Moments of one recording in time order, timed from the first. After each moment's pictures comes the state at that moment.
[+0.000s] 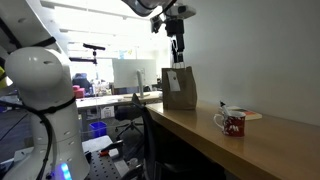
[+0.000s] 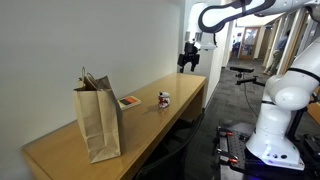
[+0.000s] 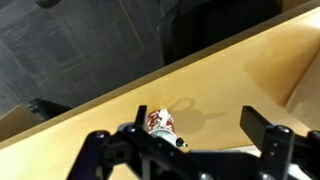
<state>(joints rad) -0.14 -0.46 -0.02 -2.34 -0.01 2.01 0.39</state>
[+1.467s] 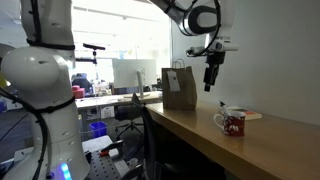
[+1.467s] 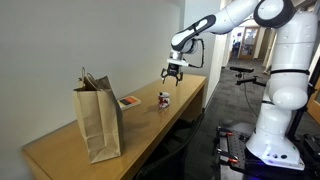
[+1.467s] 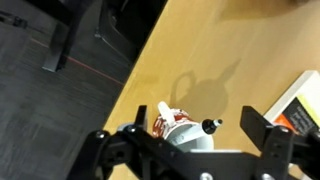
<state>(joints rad) -0.20 0.10 -0.15 -2.05 0.33 2.16 0.66</state>
